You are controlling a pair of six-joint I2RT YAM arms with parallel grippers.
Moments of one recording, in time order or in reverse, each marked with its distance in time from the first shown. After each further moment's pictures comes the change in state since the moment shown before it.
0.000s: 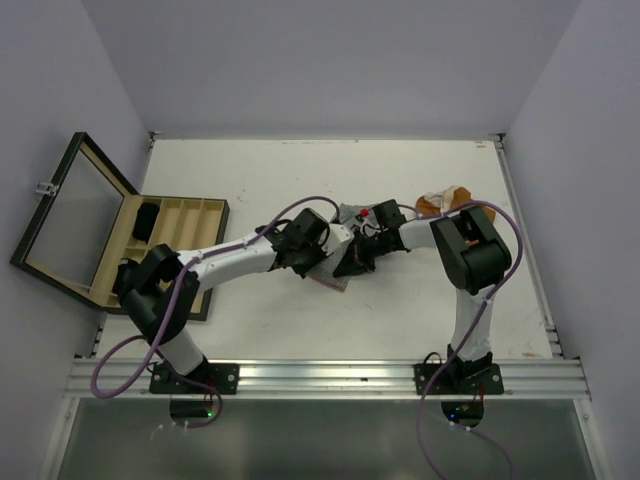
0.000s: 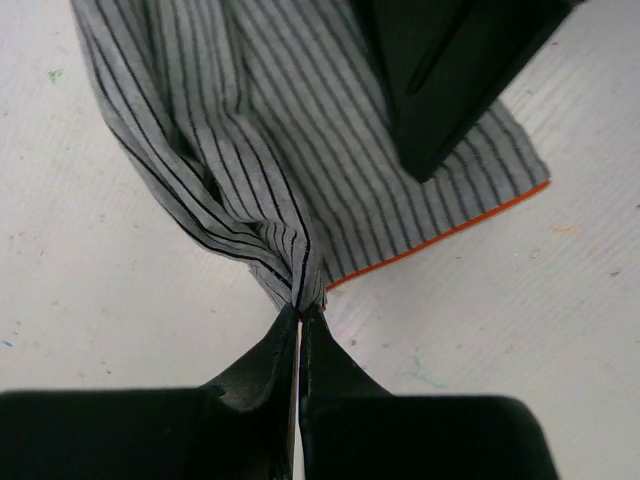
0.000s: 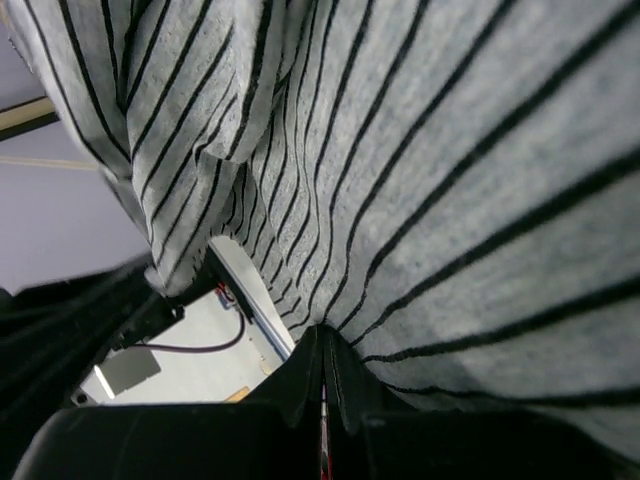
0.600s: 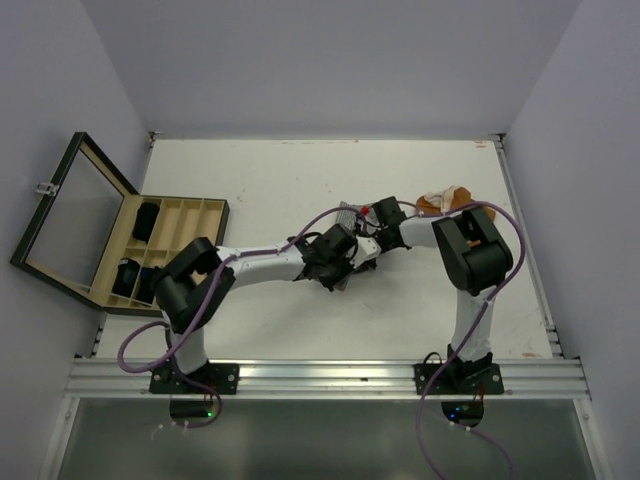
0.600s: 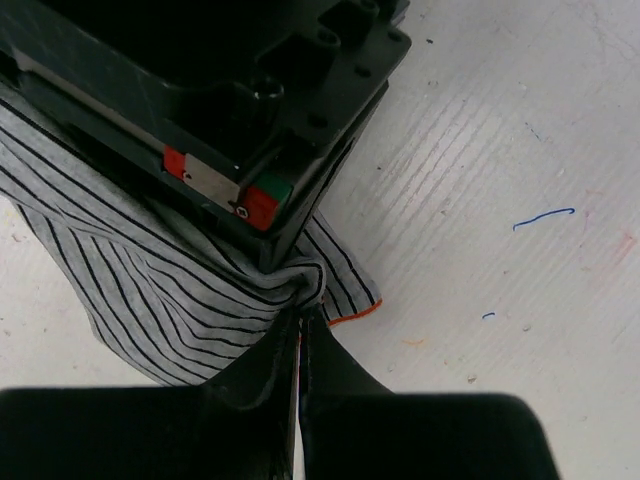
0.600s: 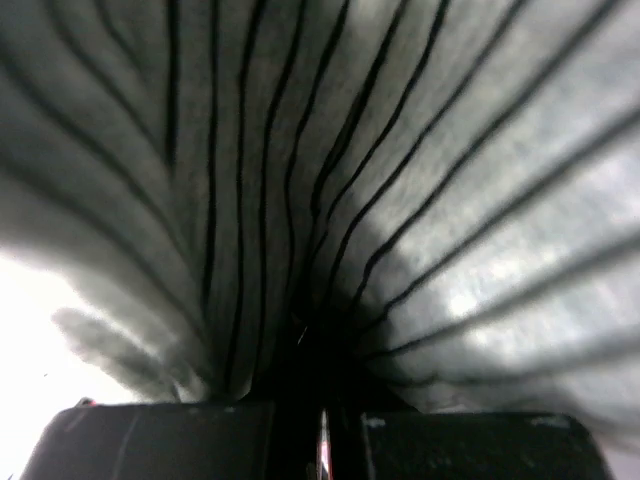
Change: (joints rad) left arm -0.153 0.165 0.075 0.118 0.028 -0.149; right arm -0.001 -0.005 0.019 -0.024 0.014 -0.007
